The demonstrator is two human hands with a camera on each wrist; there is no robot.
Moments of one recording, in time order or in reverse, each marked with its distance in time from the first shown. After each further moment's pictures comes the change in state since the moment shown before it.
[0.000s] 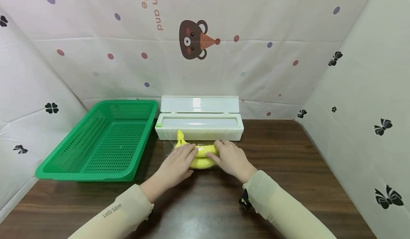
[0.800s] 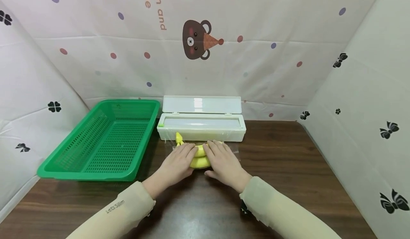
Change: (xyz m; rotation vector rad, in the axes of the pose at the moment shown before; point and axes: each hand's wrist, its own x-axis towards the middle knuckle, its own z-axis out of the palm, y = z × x) left_hand 0.004 -0.008 0.007 -0.013 0.054 -0.026; right_hand -0.005 -0.014 0.017 -0.234 0.131 -0.365
